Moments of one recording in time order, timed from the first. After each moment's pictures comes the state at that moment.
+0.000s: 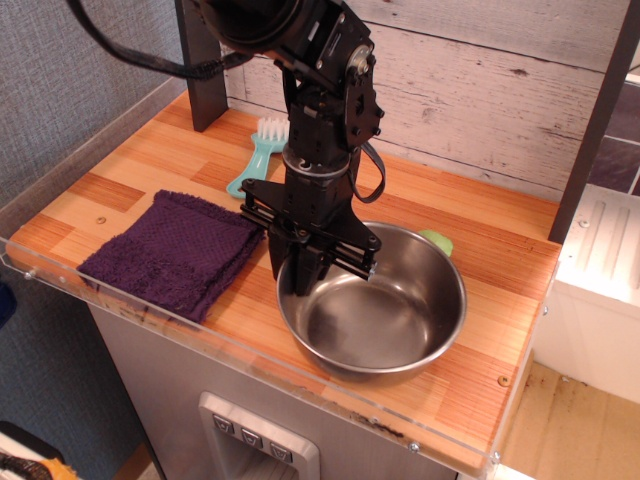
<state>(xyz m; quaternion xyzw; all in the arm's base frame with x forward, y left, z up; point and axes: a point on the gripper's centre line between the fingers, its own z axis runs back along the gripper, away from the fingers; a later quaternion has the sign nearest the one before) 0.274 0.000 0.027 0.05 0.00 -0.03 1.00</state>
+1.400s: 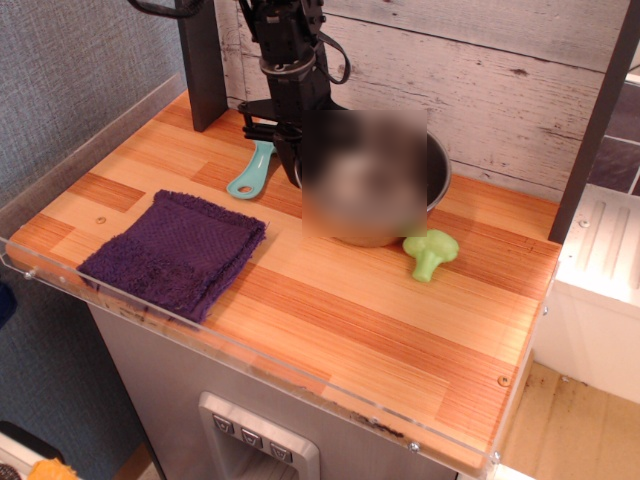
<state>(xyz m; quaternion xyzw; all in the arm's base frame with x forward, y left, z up) 0.373 0.053 0.031 -0.04 -0.07 0.05 1.00</state>
